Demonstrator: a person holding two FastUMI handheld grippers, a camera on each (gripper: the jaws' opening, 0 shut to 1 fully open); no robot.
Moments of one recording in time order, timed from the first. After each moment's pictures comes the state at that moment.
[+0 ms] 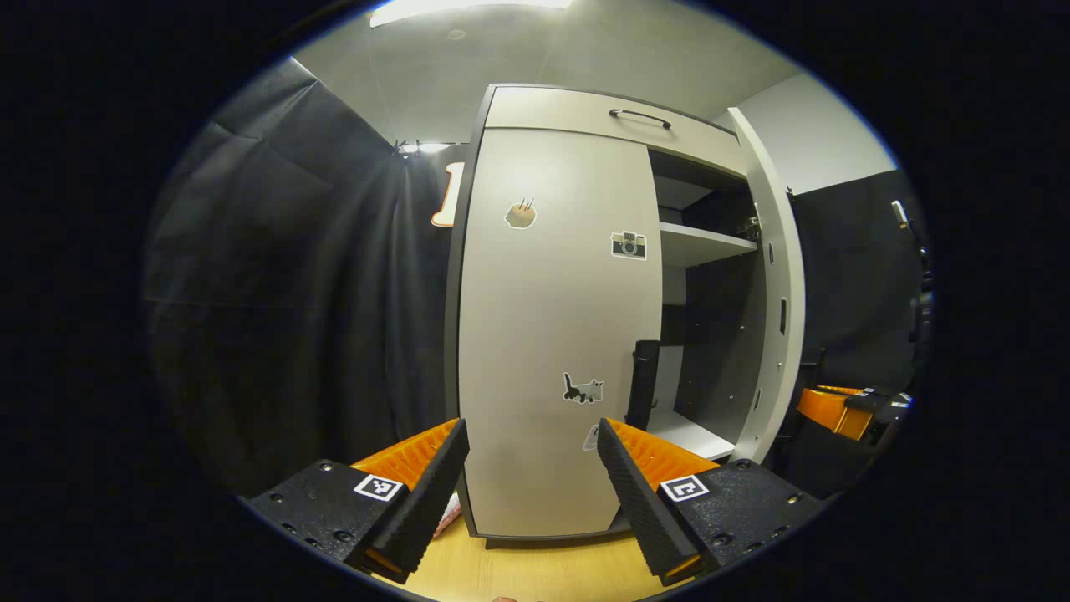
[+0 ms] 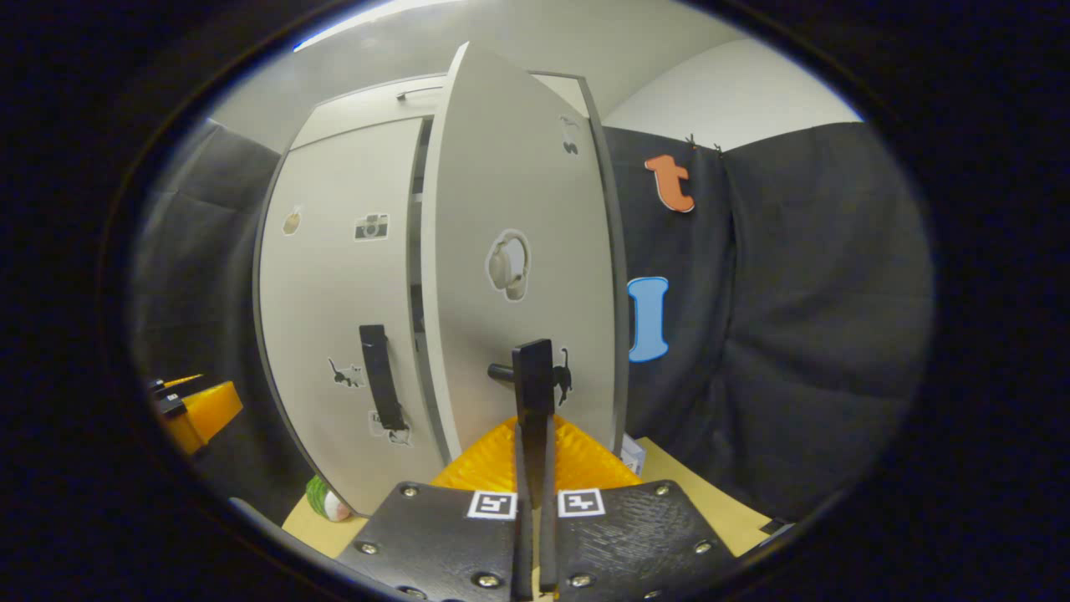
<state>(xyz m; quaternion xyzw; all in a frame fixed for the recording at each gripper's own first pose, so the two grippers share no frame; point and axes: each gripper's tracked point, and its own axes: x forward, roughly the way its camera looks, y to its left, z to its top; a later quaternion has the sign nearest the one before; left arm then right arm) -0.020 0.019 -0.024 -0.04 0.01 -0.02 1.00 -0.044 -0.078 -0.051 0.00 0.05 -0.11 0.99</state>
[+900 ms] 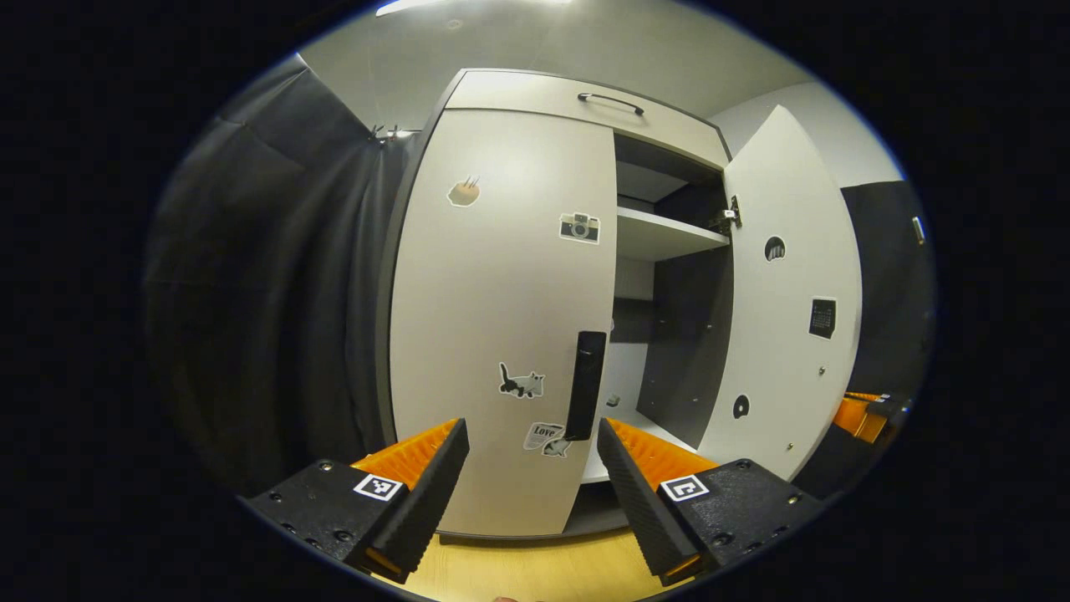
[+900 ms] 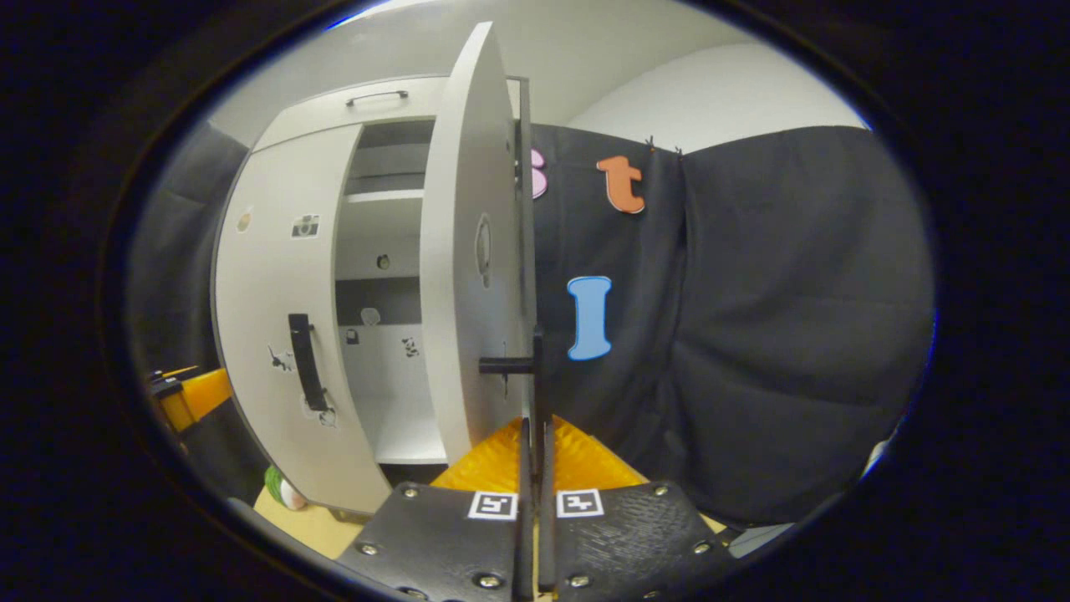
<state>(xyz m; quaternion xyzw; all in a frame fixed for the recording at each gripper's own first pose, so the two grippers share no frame) 0.000 -0.045 -0.037 -0.06 0.03 -0.07 1.00 -0.071 -0.173 -0.059 0.00 0.06 -0.17 0.98</state>
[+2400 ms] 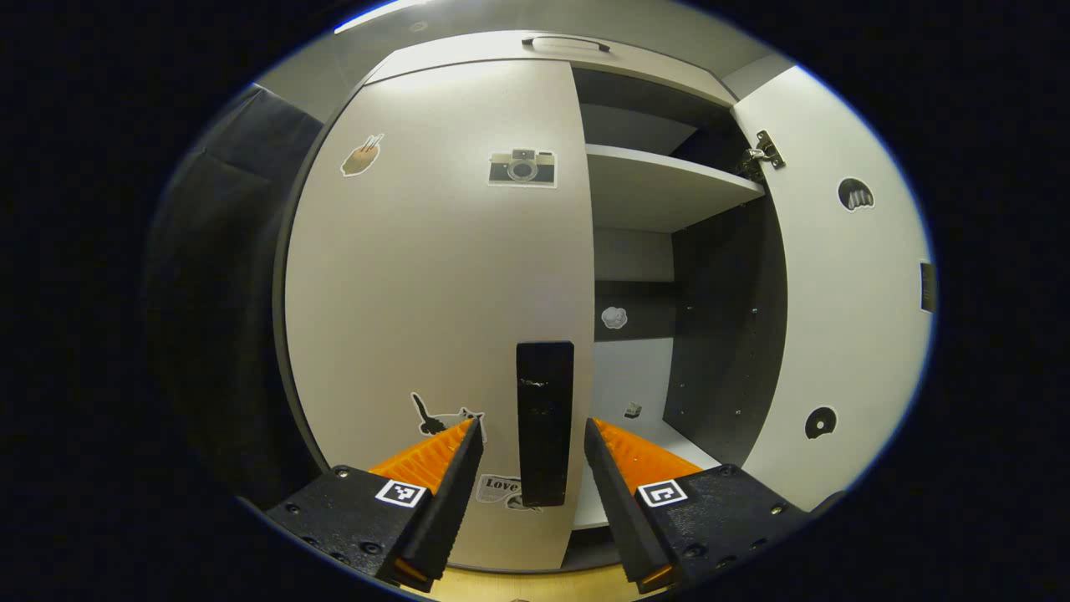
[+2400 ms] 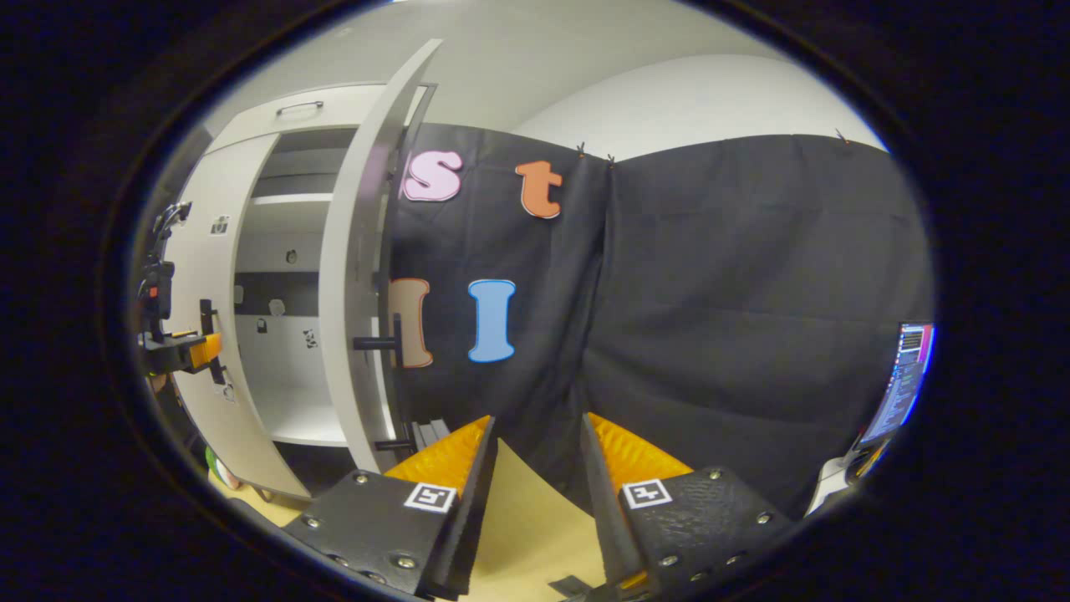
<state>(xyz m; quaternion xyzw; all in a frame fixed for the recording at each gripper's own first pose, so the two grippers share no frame) 0.125 -0.101 -0.051 -0.01 0.04 -0.01 1.00 -0.154 -0.325 -0.039 -0.04 0.05 -0.28 0.96</state>
